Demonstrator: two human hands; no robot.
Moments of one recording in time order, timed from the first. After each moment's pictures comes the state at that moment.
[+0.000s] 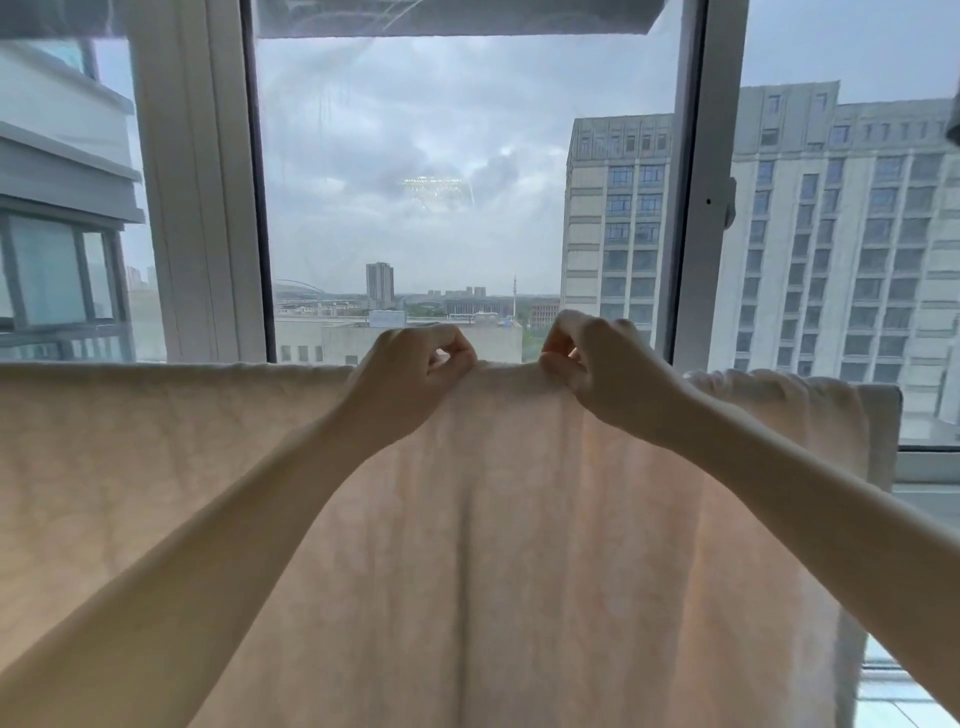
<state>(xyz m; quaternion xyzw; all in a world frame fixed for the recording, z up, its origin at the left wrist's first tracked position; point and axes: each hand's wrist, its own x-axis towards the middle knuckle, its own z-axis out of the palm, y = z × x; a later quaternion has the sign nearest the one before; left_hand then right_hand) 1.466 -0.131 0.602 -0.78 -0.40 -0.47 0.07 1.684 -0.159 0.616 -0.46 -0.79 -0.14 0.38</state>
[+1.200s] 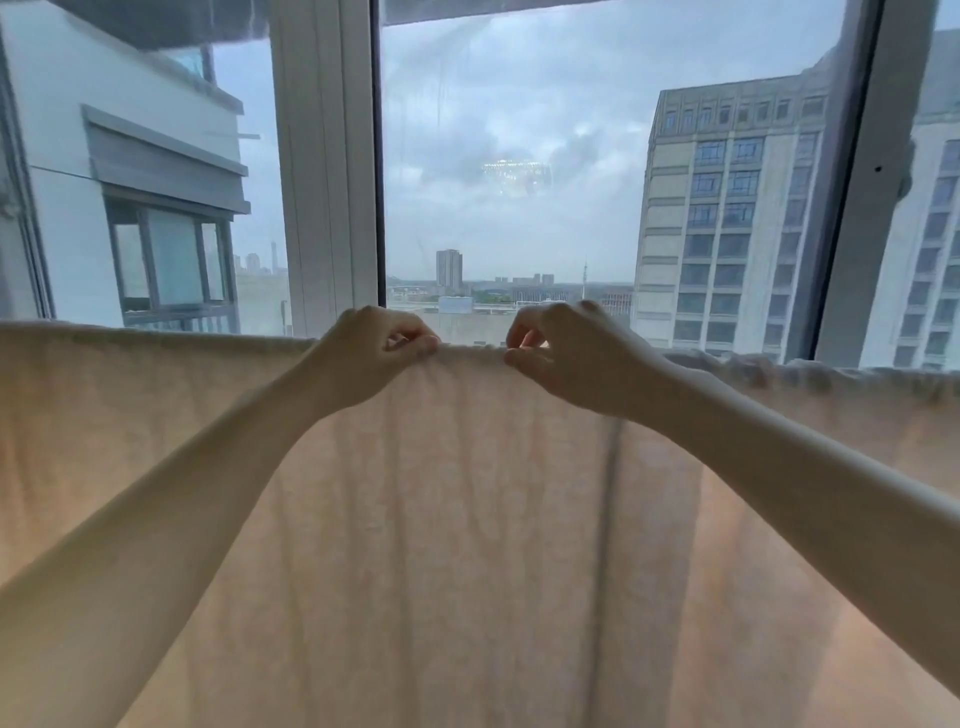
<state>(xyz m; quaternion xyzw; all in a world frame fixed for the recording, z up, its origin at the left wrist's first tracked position) 1.298 -0.118 0.605 -0.78 -0.46 -0.40 0.09 1.542 -0.136 0.622 -0.40 -0.85 -0.12 0.31</state>
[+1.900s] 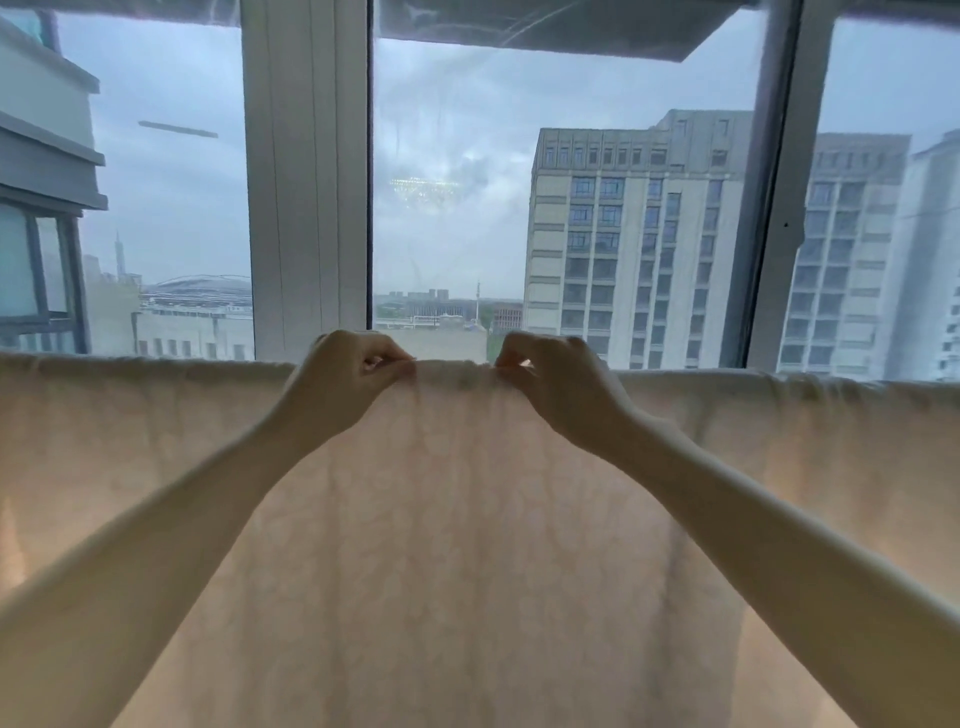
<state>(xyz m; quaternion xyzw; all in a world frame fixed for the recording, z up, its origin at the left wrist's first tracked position) 1.182 -0.098 0.595 -0.78 -0.37 -0.50 0.06 1.420 -0.144 0.605 -0.48 -0.77 -0.19 0.37</state>
